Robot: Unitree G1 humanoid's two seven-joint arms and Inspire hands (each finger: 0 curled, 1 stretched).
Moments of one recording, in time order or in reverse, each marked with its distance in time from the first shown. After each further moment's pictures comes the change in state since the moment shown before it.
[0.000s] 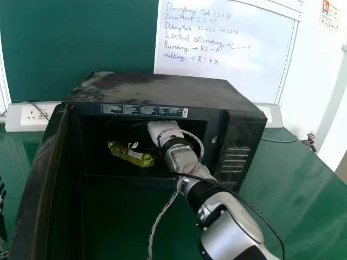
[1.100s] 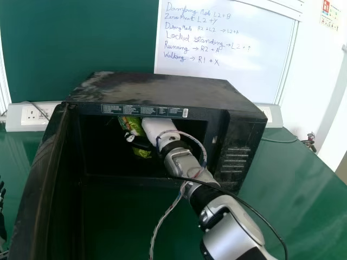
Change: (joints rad) left arm -0.002 -0.001 0.000 0.007 -0.005 -0.016 -0.002; right arm 0.031 -0.010 -0.005 0.017 -0.023 -0.082 -0.165
